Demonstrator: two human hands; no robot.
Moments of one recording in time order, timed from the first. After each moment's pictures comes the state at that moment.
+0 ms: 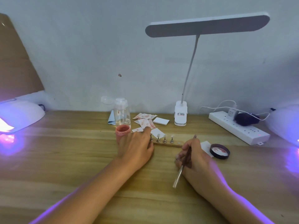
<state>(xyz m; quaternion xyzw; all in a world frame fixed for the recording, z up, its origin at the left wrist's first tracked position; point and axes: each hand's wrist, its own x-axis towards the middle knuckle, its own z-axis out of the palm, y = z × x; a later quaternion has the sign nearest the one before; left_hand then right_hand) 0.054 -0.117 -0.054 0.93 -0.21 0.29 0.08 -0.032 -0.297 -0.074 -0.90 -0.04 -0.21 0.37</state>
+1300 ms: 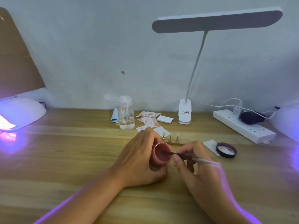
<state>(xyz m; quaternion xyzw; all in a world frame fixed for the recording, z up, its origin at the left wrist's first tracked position) 0.020 -0.090 -0.054 0.86 -0.38 0.25 0.24 -0.064 -0.264 -0.056 -0.84 -0.13 -0.35 0.40</state>
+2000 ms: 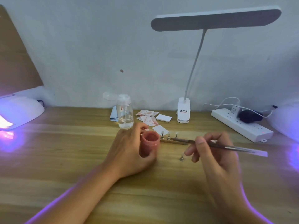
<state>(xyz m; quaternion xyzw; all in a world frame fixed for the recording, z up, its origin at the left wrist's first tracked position) 0.031 -0.078 -0.052 0.88 -0.30 0.26 0.26 -0.068 -0.267 -0.039 -0.67 -0.09 -0.36 0.64</state>
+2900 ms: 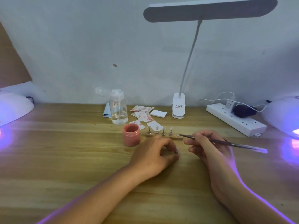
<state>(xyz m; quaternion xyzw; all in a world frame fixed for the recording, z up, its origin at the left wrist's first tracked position) 0.021 -0.140 -0.062 0.89 -0.30 0.05 0.35 -0.050 -0.290 -0.044 -0.61 0.08 -0.24 0.75</state>
